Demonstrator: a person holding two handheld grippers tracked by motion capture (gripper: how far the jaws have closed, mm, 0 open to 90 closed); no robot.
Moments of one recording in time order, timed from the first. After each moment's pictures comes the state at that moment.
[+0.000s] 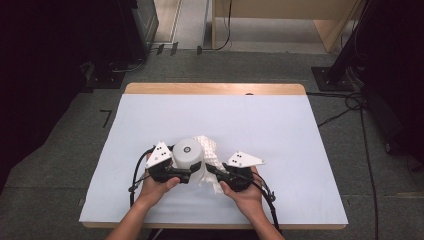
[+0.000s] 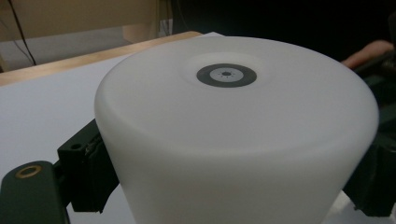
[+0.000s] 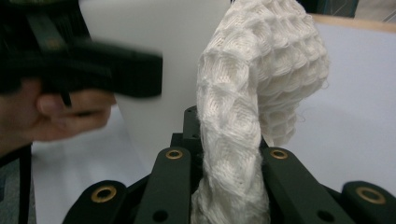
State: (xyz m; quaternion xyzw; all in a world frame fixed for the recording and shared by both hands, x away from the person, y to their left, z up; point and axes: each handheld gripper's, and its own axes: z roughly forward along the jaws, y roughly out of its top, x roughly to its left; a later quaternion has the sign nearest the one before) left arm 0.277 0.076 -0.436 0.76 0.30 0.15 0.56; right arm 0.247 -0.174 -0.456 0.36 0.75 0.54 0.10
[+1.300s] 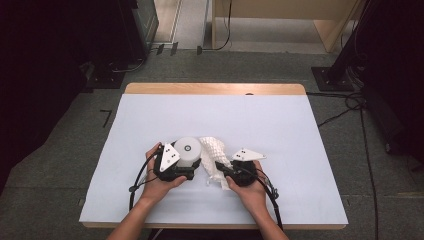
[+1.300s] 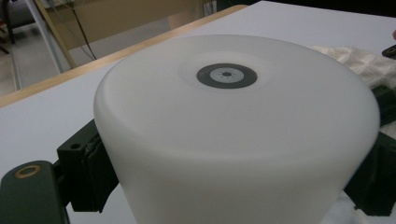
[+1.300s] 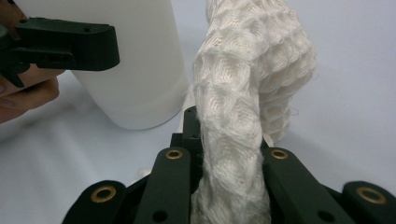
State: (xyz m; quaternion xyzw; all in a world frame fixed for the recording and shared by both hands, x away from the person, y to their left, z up) left arm 0.281 0.062 -0.462 0.78 0.31 0.25 0.49; right arm 0.267 -0.193 -0.482 0.43 0.76 0.48 0.11
